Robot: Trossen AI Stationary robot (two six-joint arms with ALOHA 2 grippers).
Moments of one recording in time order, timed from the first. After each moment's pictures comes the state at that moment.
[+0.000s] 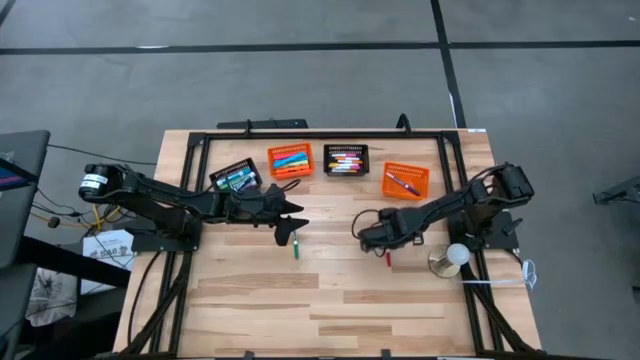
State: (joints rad) left arm -0.10 1.30 0.60 0.31 -0.19 -0.52; right arm 0.23 1.68 0.91 -0.78 0.07 1.67
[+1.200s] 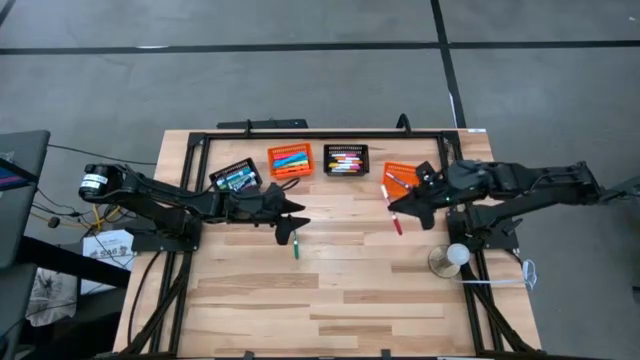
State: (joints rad) left arm -0.10 1.30 0.60 0.35 -0.19 -0.53; right arm 0.11 0.81 0.91 -0.48 -0.01 0.78
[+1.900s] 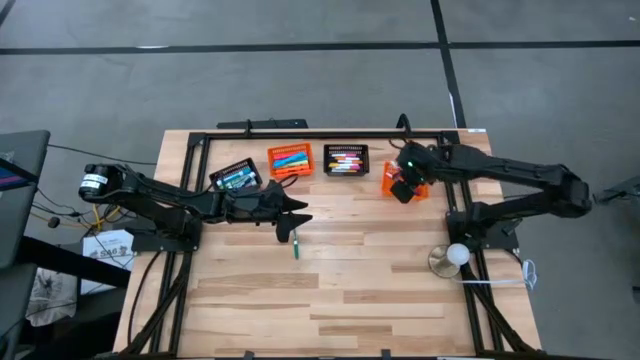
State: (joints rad) left arm -0.10 1.30 0.60 0.44 -0.19 -0.56; right arm -0.33 1.10 0.91 -0.95 0.25 0.28
